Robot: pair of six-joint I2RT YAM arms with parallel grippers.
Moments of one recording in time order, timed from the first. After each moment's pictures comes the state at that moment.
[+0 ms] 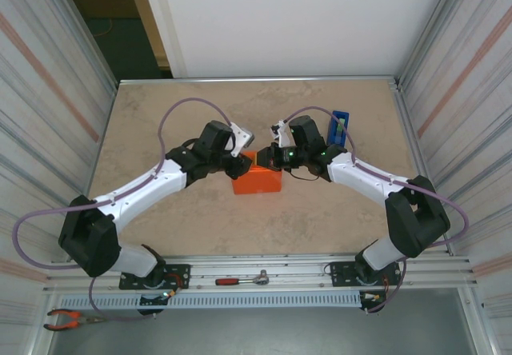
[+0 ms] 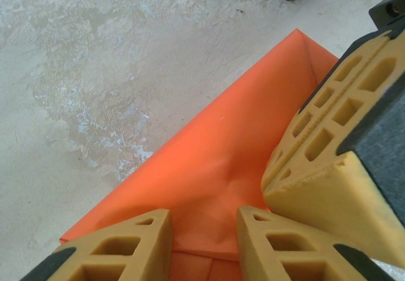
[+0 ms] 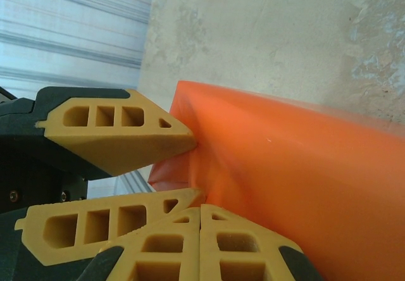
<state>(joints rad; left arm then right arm) -0.68 1.41 1.06 -0.44 0.10 -0.02 0.60 1.52 0.98 -0.10 -0.62 0.79</state>
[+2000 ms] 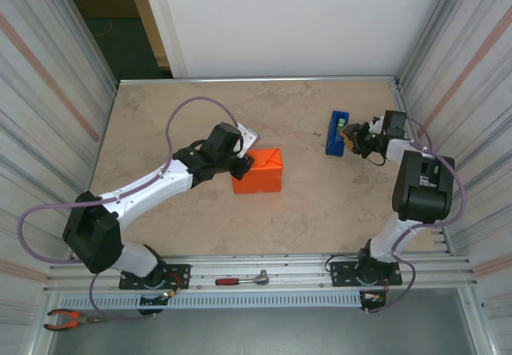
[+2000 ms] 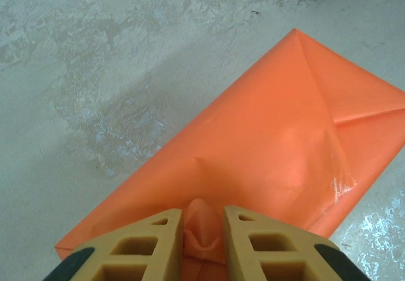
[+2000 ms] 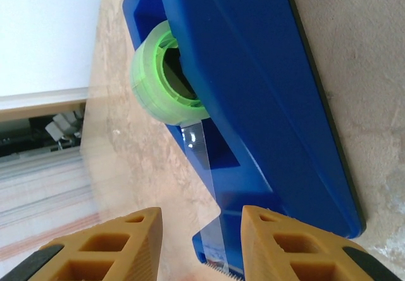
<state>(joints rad) -0.74 1.45 1.08 -0.43 -0.01 0.00 -0.21 1.76 0.99 -0.09 -0.69 0.82</state>
